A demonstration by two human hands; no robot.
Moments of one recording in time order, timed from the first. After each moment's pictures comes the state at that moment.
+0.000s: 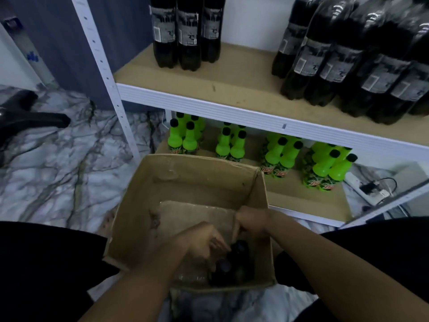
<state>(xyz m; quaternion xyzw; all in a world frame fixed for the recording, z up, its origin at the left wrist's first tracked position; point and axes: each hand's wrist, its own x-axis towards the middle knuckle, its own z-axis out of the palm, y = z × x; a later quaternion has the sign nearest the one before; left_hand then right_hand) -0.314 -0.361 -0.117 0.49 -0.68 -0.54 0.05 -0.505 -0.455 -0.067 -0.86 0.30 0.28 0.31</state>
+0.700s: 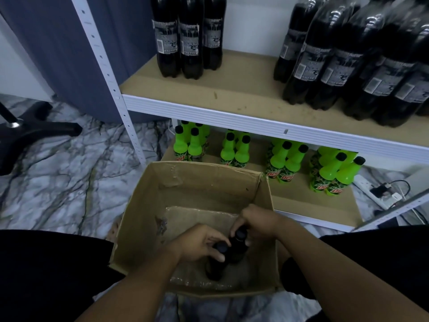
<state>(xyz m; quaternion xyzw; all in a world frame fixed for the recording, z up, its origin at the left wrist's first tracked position) -0.306 -0.349 -0.103 0.54 -0.58 -0.58 0.17 -0.509 -0.459 -0.043 -0.89 0.27 0.19 0.30</state>
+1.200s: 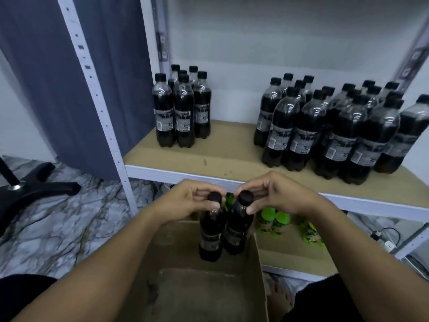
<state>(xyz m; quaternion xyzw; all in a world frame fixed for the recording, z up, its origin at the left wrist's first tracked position) -0.270 -0.455 0.128 0.47 -0.65 -0.48 0.36 -0.536 -0.514 0.168 -0.80 0.34 -0.15 0.47</state>
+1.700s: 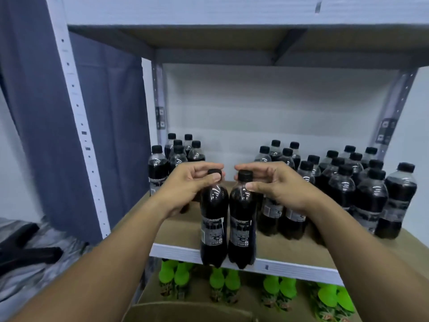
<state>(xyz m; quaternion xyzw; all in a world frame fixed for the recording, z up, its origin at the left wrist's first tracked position) -0.277 -0.546 0.277 0.41 -0.61 -0.41 0.54 -0.523 -0.584 0.298 -0.79 0.32 -0.34 0.41</state>
